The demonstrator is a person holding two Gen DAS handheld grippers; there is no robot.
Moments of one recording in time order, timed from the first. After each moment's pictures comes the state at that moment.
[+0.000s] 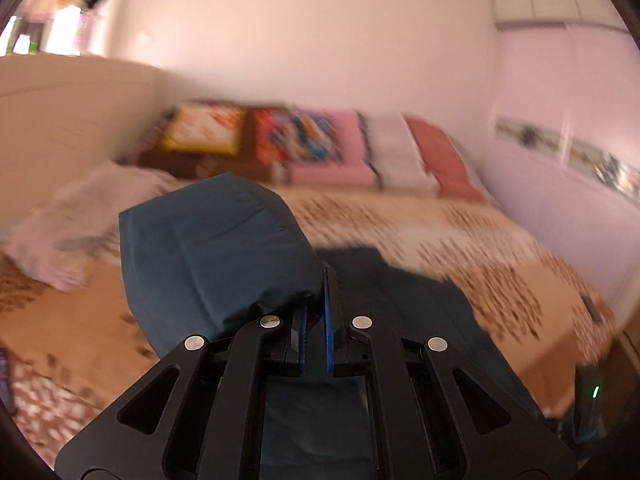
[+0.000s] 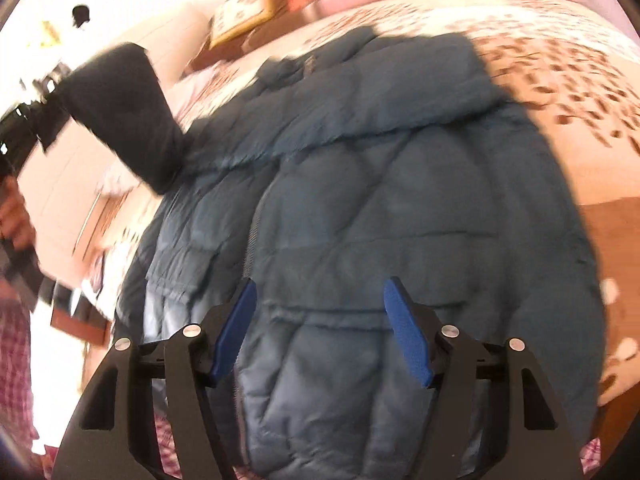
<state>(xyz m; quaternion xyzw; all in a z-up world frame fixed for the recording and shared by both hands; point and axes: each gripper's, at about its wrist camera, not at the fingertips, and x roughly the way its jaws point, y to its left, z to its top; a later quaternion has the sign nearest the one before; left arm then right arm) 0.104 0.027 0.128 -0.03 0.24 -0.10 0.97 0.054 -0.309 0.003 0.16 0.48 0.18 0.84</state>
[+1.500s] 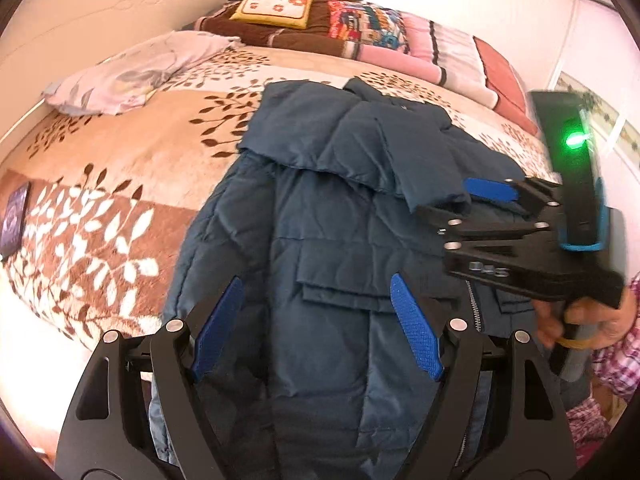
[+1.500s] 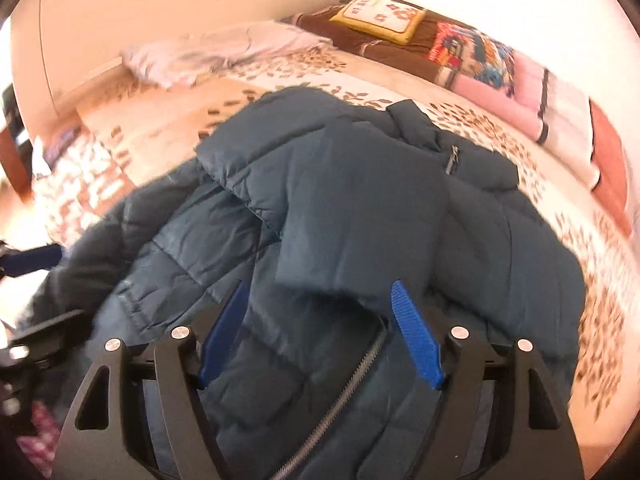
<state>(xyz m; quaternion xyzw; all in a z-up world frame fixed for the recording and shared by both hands) 0.005 0.108 -0.010 -0.10 0.41 0.00 0.91 0.110 -0.098 0.008 -0.20 0.39 0.25 0.87</state>
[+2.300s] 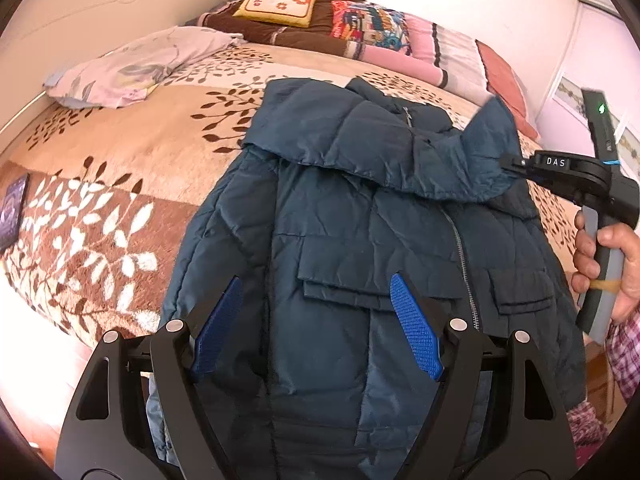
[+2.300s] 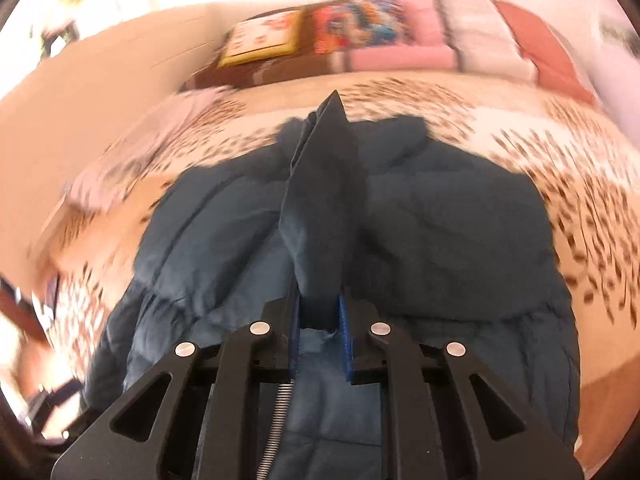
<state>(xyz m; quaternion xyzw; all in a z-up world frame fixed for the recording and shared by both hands) 0.006 0.108 -0.015 -0.10 0.41 0.00 0.91 0.173 -0.220 0.039 0.06 0.42 0.15 0.89</state>
